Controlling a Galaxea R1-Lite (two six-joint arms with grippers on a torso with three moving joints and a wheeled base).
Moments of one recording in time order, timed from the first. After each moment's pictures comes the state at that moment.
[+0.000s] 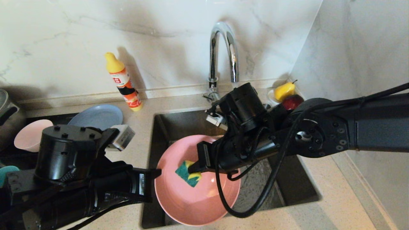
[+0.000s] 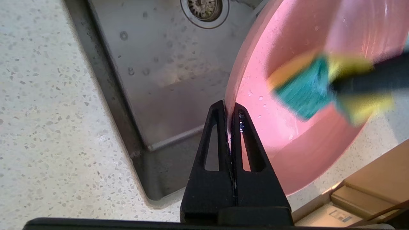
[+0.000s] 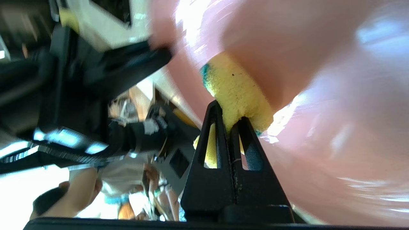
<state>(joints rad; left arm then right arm) -0.60 1.41 -0.63 -0.28 0.08 -0.32 0.78 1.99 -1.62 0.28 0.41 0.63</state>
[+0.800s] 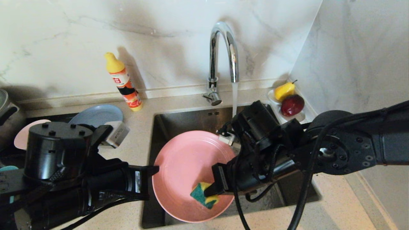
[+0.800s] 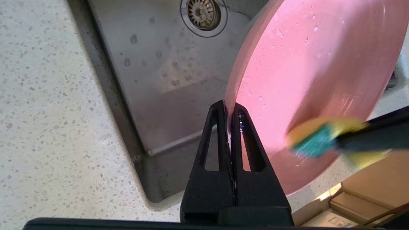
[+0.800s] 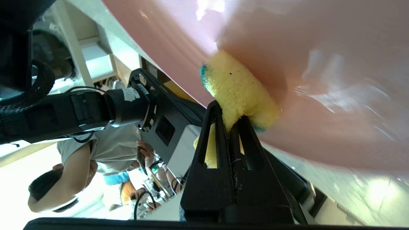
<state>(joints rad) -0.59 1.38 -0.63 -0.28 0.09 -0.32 0.80 1.91 -1.43 0.31 0.41 0.62</state>
